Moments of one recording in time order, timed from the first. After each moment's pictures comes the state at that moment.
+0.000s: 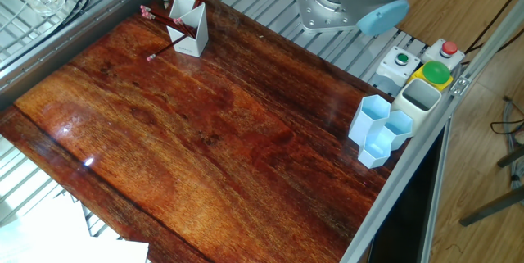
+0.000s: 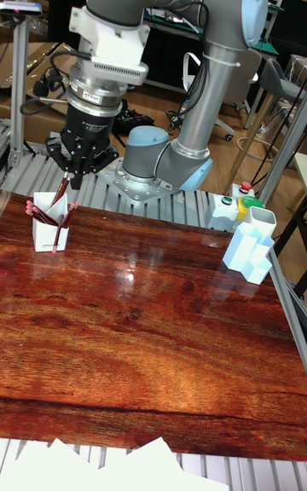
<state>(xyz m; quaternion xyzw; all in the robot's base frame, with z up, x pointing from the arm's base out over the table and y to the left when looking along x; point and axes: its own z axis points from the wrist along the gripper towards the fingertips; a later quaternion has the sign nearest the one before) 0.454 -0.149 0.222 0.17 -0.98 0.03 0.05</state>
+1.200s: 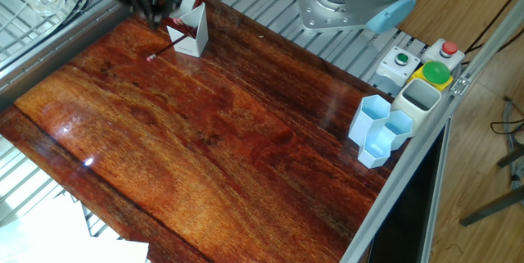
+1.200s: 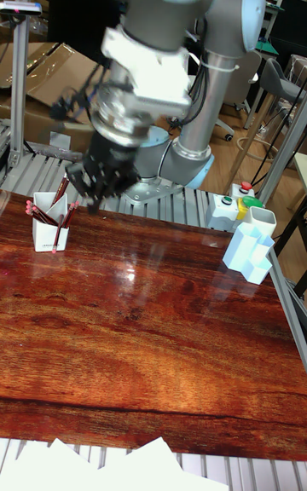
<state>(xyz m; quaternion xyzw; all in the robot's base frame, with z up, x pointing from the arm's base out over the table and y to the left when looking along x) 0.539 -0.094 0.217 0.19 -0.98 0.05 0.06</state>
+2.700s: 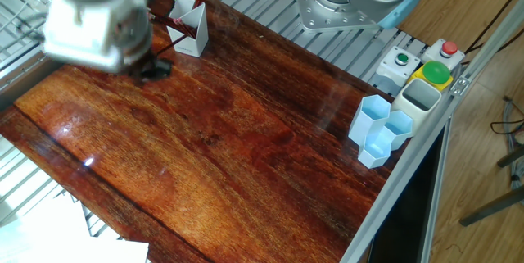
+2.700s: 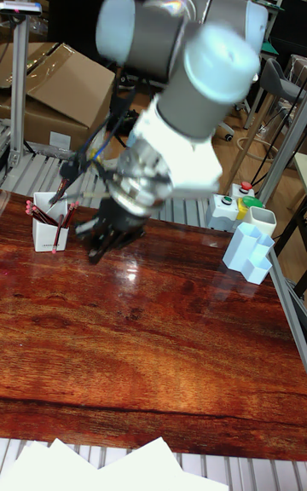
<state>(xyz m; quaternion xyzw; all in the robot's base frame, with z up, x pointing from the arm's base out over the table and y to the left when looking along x) 0.600 -0.101 0.158 0.28 -0.95 0.14 0.10</state>
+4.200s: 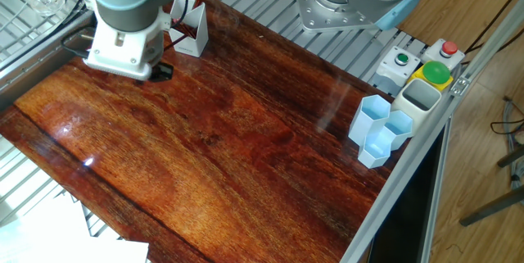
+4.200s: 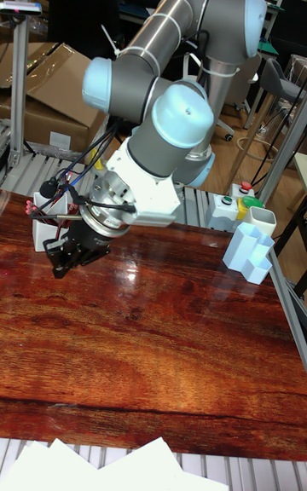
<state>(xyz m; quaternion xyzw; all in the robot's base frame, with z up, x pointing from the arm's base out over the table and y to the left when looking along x) 0.553 -0.137 0.093 0.26 -0.95 0.15 0.10</state>
